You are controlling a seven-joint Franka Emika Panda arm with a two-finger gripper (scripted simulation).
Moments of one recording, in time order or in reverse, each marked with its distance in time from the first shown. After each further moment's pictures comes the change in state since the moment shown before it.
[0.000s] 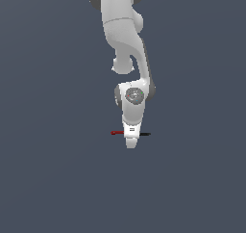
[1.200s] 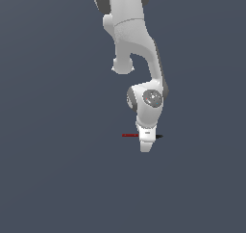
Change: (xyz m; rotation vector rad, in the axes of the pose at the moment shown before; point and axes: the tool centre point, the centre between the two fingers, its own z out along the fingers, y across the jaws) arm 0.061 0.015 -0.007 0.001 0.000 0.000
